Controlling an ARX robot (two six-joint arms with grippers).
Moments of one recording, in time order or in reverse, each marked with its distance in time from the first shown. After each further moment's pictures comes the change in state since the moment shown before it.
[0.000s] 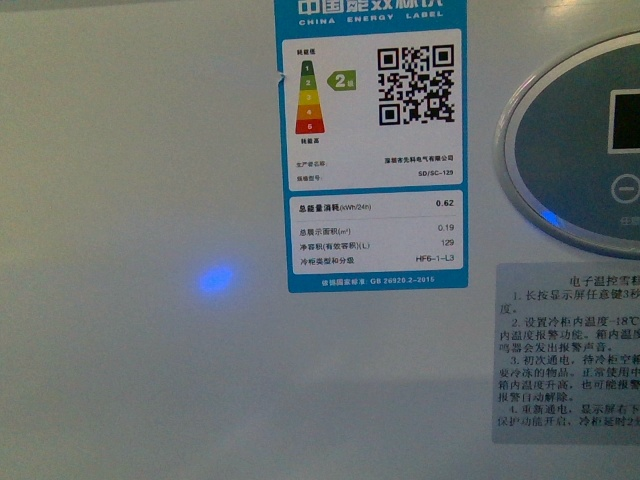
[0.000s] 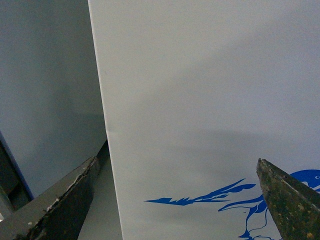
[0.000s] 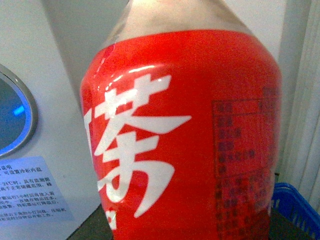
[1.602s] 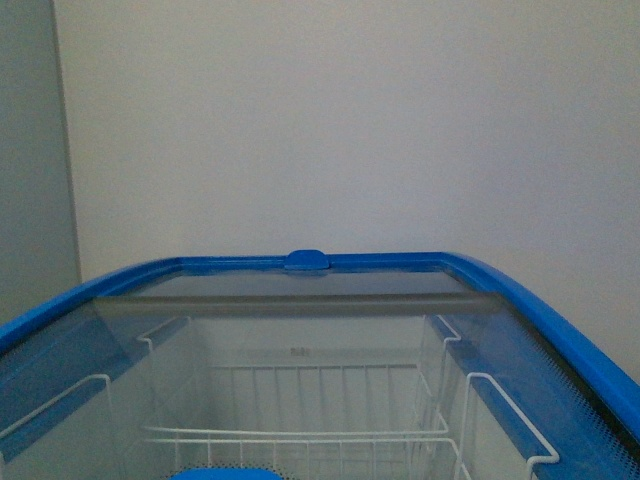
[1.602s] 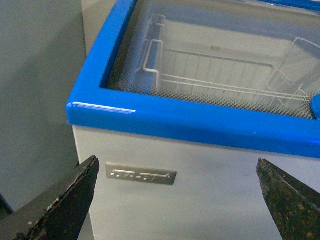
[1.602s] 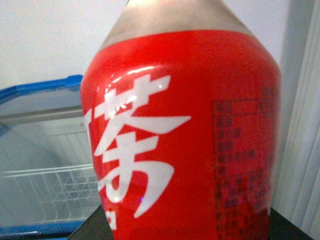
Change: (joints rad) left arm 0.101 0.307 0.071 0.110 0.222 -0.093; right arm 0.002 -0.003 -0.012 0.002 -0.001 -0.011
